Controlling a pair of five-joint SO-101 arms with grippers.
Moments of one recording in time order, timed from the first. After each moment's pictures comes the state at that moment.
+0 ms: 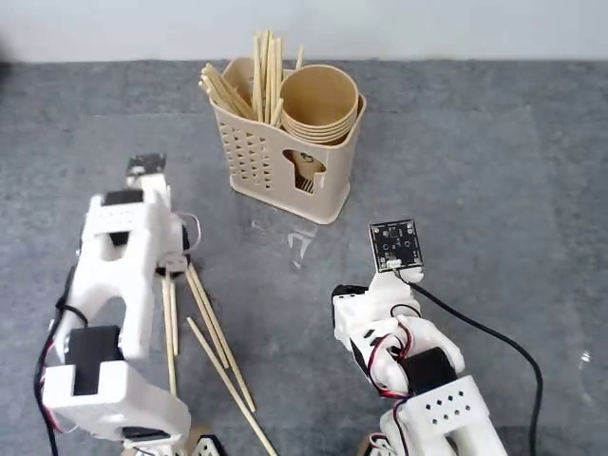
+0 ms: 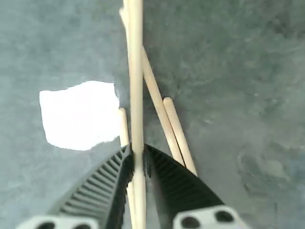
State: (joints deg) left arm -10.5 6.5 19.5 77.3 10.7; right arm -24.2 -72.1 79.2 49.0 -13.9
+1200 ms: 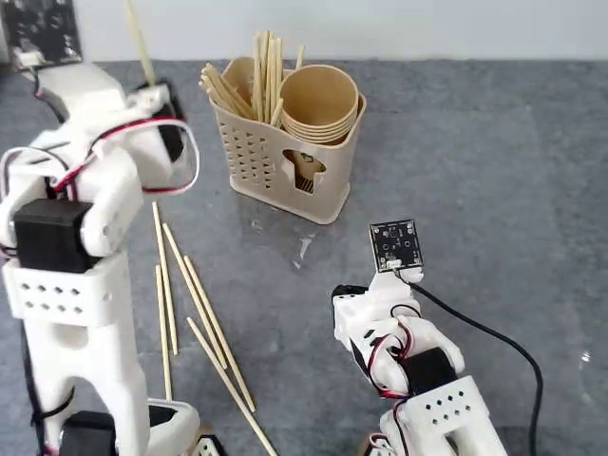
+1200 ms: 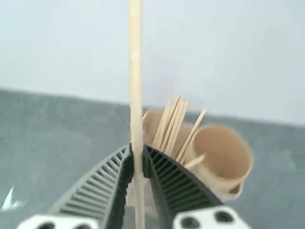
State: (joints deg) left arm 2.7 -19.7 -18.9 76.1 22.5; right arm -24.2 -72.1 79.4 49.0 -13.9
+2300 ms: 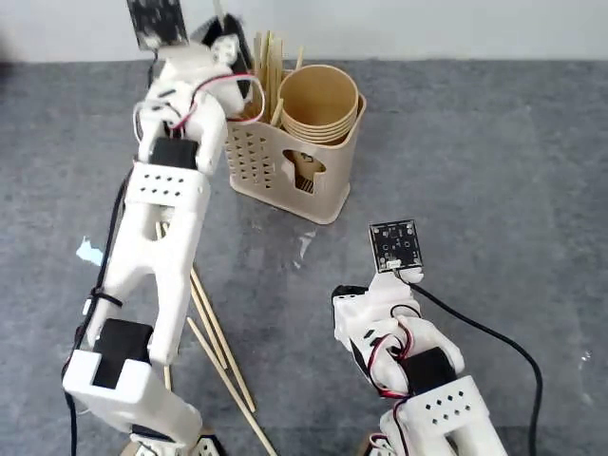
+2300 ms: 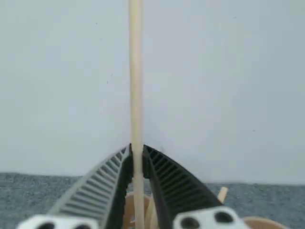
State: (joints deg) left arm 5.3 8.2 -0.1 12.3 20.4; right arm -24.2 -72.1 79.4 49.0 -13.9
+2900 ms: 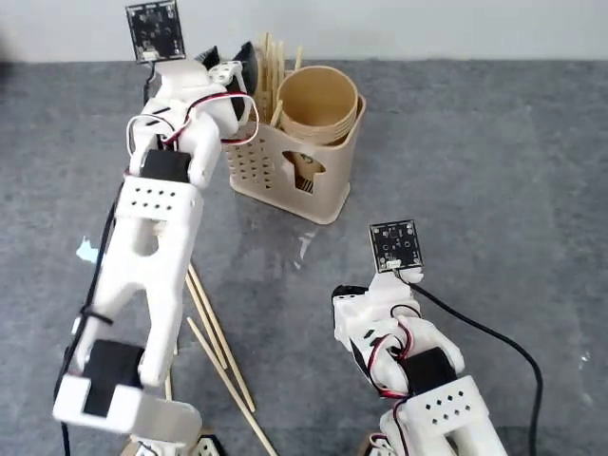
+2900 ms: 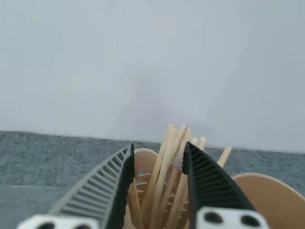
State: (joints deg) left arm 4.7 0.0 4.5 25.2 21.8; right arm -24.2 -72.1 79.4 49.0 -13.9
